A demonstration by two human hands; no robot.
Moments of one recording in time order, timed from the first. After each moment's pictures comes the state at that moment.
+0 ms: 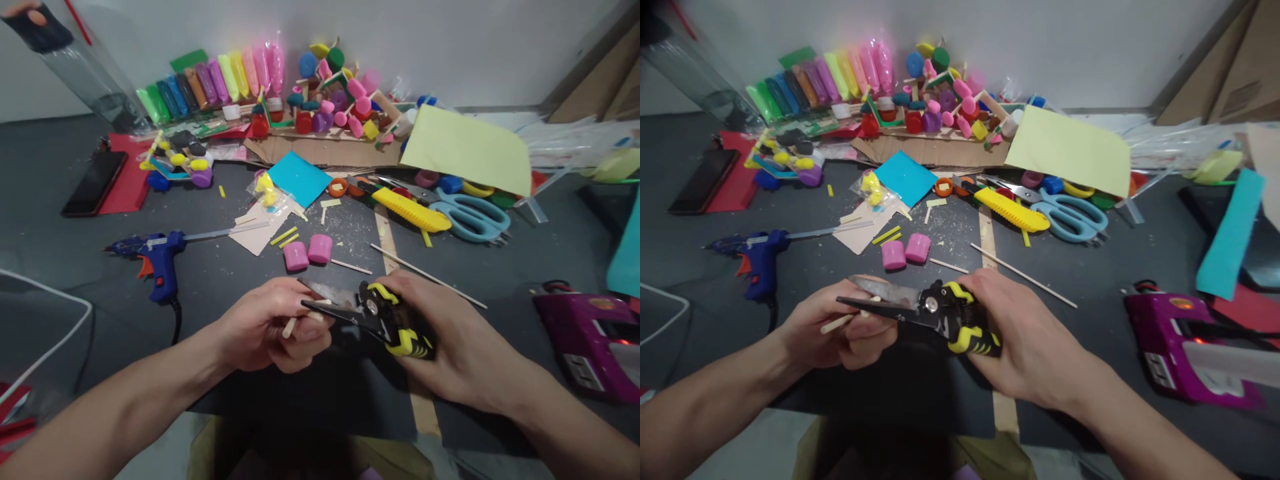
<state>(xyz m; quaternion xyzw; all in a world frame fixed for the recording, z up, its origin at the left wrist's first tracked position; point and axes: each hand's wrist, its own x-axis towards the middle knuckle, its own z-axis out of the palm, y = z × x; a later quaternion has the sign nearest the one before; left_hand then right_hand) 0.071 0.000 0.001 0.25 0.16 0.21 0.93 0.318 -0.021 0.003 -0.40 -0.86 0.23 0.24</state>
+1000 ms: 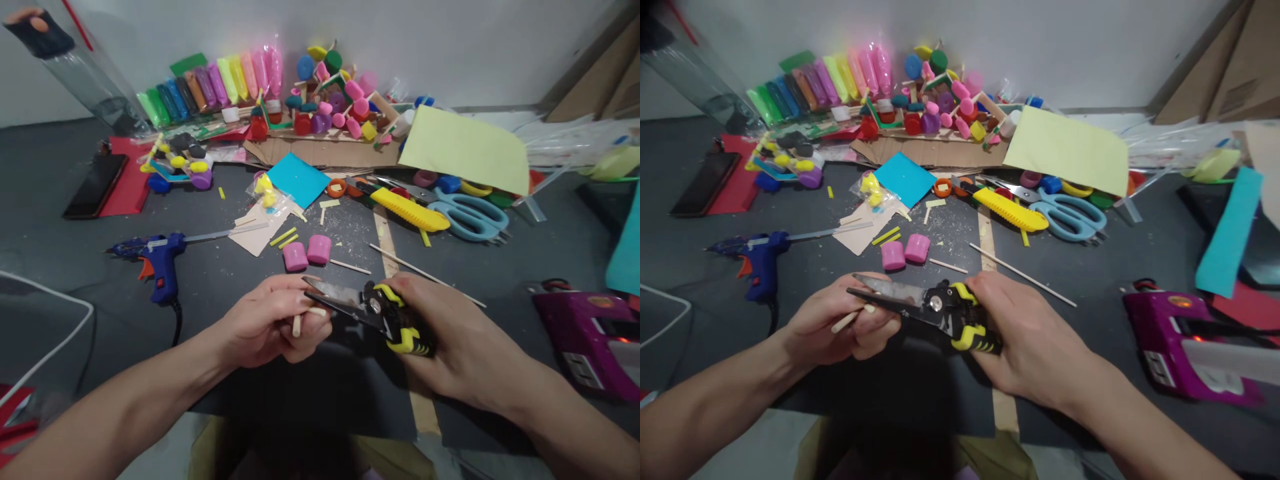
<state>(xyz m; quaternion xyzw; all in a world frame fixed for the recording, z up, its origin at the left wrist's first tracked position) 0.075 -0.005 -0.001 0.30 0.20 0.28 0.89 0.322 -0.024 0.003 -0.40 -0.88 0.16 0.22</state>
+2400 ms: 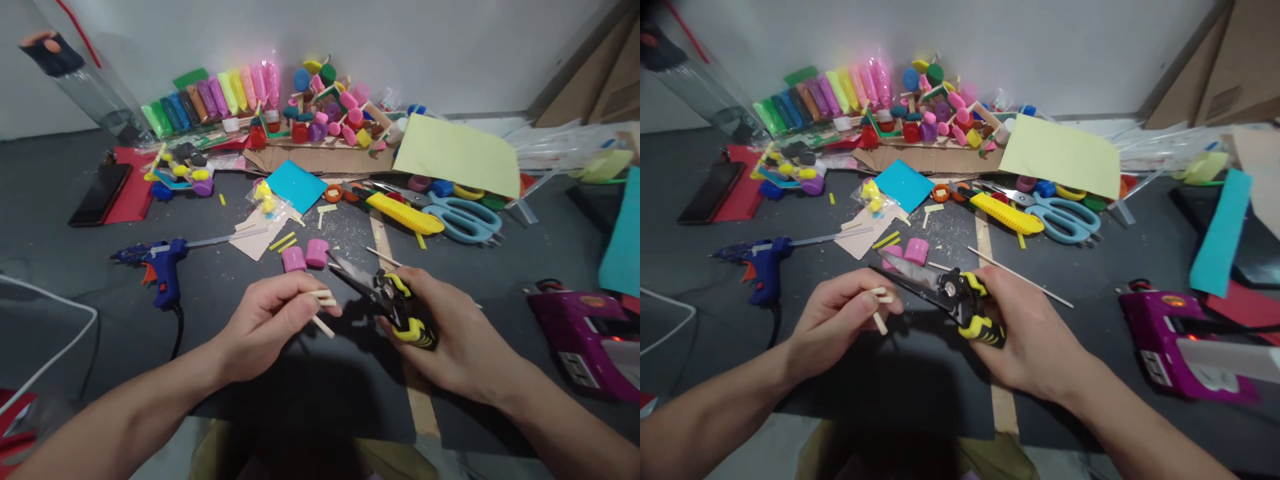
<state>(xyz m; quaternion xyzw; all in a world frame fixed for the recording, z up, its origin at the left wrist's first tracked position) 0.071 -0.012 0.002 0.55 0.34 0.38 0.66 0.323 -0.025 -0.004 -0.46 -0.84 0.17 0.24</state>
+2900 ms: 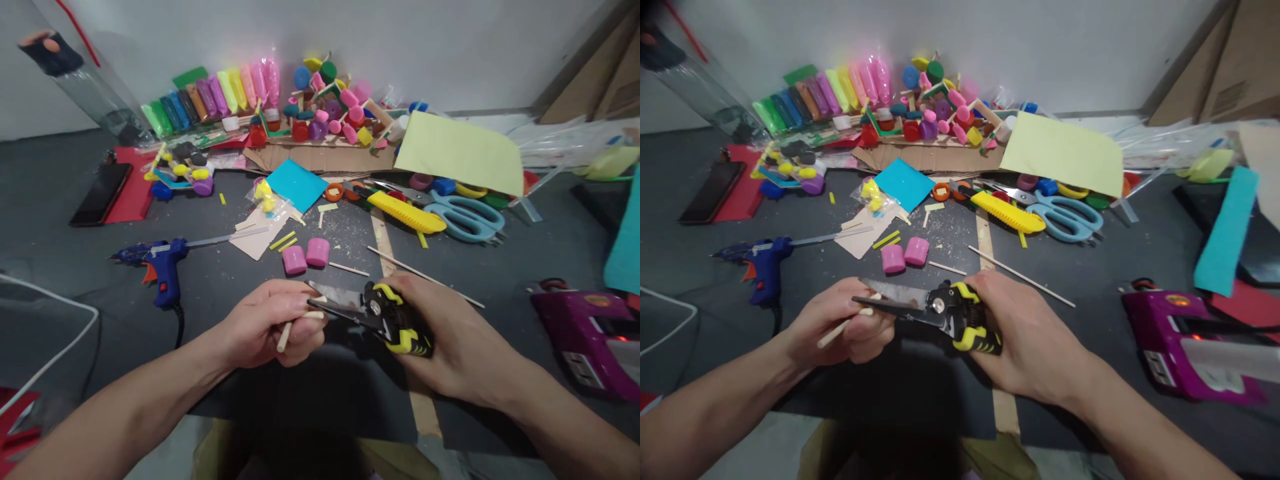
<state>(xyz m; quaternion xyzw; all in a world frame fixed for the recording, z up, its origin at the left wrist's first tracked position) 0.074 -0.004 0.000 0.31 0.18 0.27 0.89 0.323 -0.023 0.000 -0.41 -0.86 0.20 0.23</state>
